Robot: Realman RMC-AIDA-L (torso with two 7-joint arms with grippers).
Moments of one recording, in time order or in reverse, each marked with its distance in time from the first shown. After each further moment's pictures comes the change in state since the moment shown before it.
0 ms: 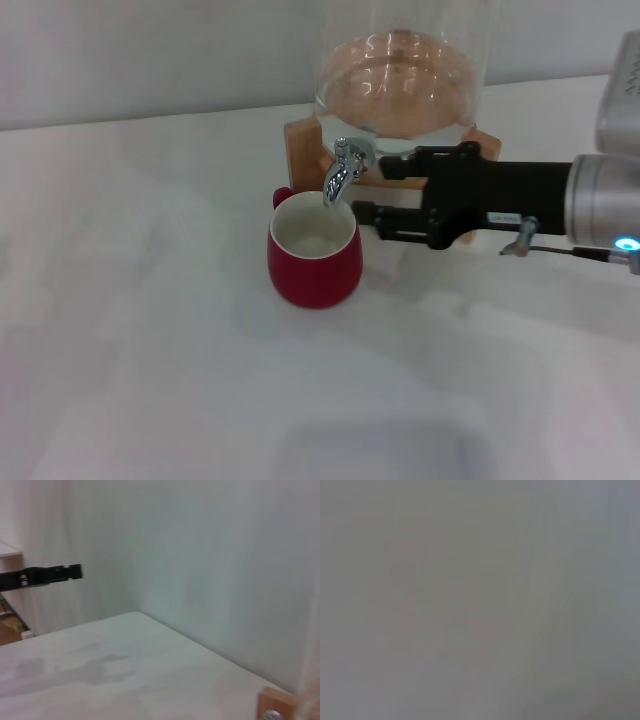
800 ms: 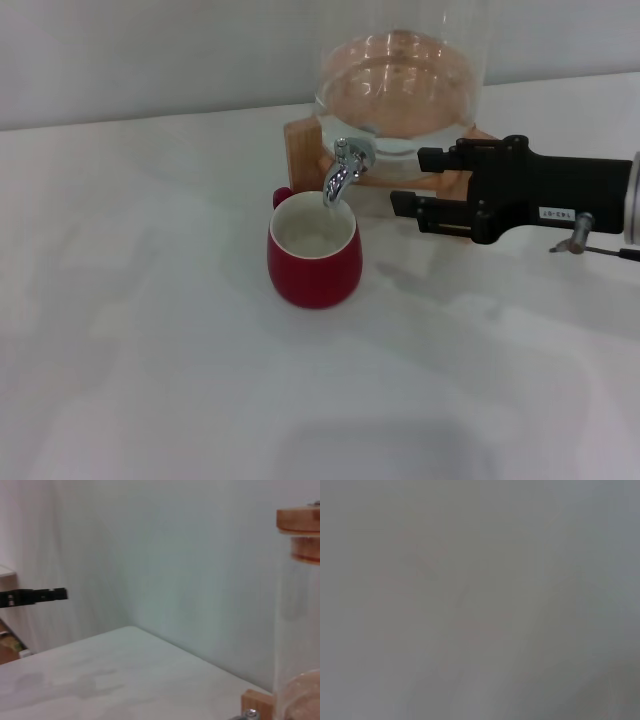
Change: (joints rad) left arm 0.041 0.001 -0.055 0.154 0.196 -0.016 -0.166; right arm -0.055 -0.001 0.110 0.008 0.077 0.112 -0.041
